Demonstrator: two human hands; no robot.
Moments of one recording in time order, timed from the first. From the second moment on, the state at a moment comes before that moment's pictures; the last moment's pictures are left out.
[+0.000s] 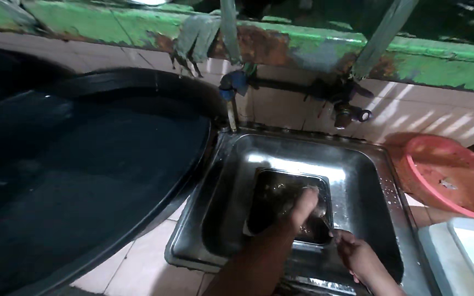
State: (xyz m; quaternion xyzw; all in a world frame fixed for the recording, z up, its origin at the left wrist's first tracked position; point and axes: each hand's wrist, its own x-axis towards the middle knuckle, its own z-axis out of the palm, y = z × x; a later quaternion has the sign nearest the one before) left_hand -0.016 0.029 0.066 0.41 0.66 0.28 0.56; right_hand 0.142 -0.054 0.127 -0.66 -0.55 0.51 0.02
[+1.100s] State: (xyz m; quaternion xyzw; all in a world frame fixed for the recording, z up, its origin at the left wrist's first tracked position) left_hand 0.029 -0.050 0.152 0.45 0.52 0.21 0.70; right_hand 0.344 -0.070 0.196 -0.77 -0.47 0.26 0.34
